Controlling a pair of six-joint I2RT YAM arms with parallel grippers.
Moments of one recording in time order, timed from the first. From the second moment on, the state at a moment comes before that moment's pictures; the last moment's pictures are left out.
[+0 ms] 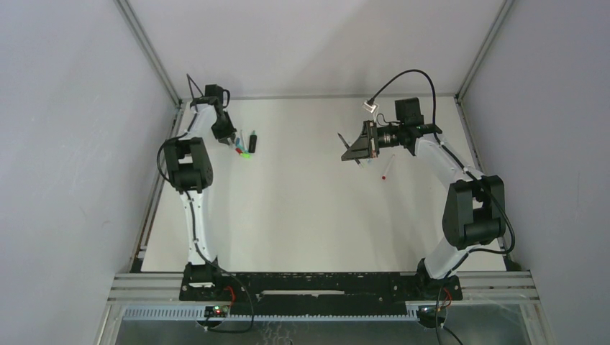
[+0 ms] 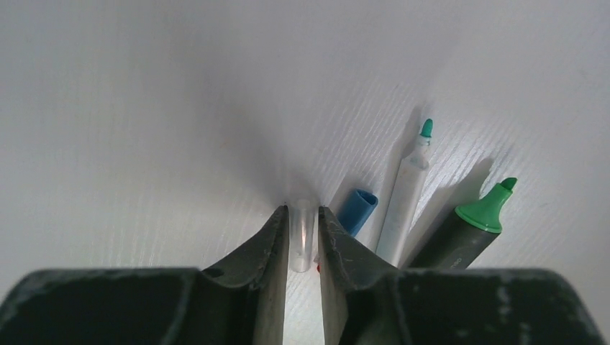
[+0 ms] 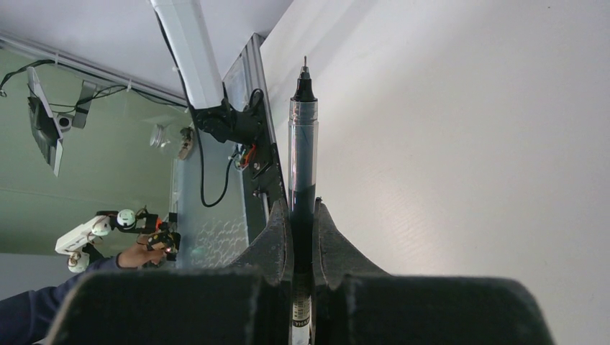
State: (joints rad) left arm 0.04 2.45 2.15 -0.88 -0.05 -0.35; right arm 0.17 1.66 1.28 -0.41 -1.27 0.10
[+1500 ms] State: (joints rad) left arm -0.49 1.63 0.93 -0.59 -0.12 -0.62; right arm 0.26 1.60 1.26 -0.46 -1.26 0.02
